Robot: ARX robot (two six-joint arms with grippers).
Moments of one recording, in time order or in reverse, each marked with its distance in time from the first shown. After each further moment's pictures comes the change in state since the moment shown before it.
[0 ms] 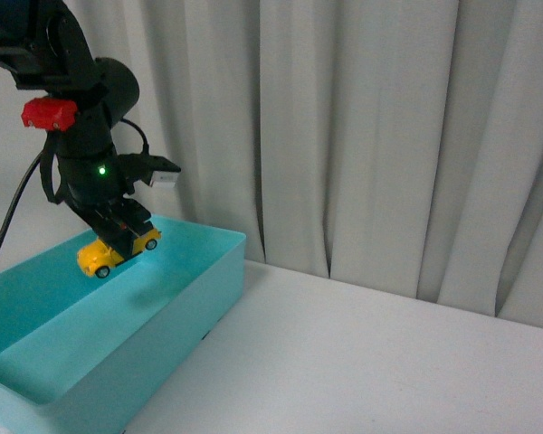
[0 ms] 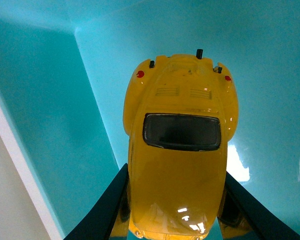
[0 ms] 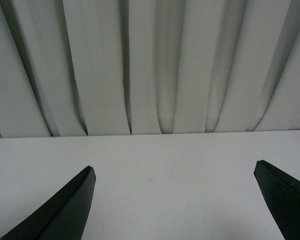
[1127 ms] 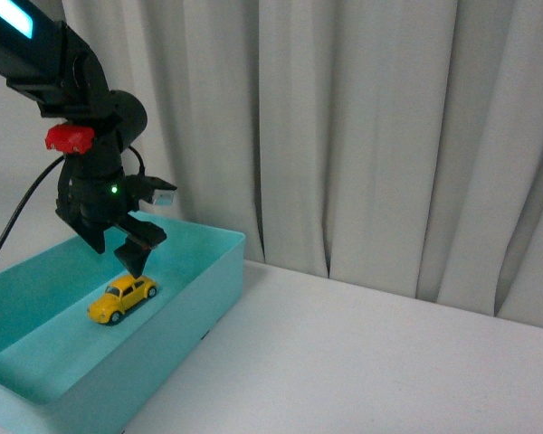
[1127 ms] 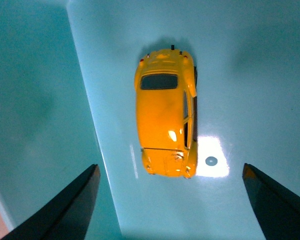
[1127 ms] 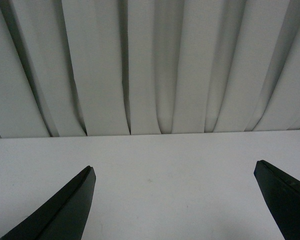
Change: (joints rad) left arm 0.020 0.151 0.142 -0.064 -0.016 -0.130; right arm 0.000 0.000 0.000 0.000 0.000 0.000
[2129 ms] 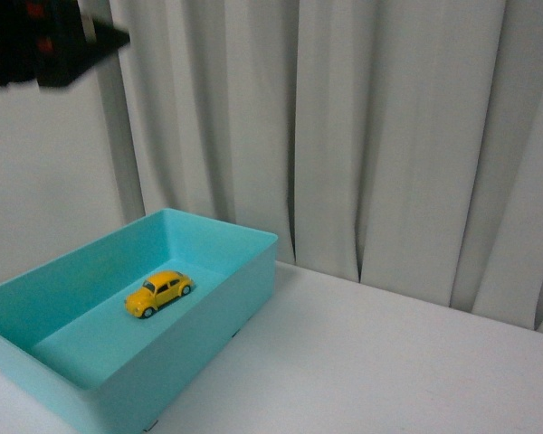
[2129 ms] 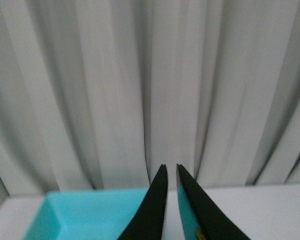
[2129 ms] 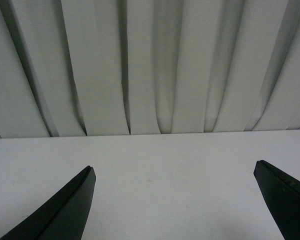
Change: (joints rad) left arm -0.002 -1.339 -1.268 1.277 0.502 -0.471; right arm 0.000 0.000 0.000 0.000 0.000 0.000
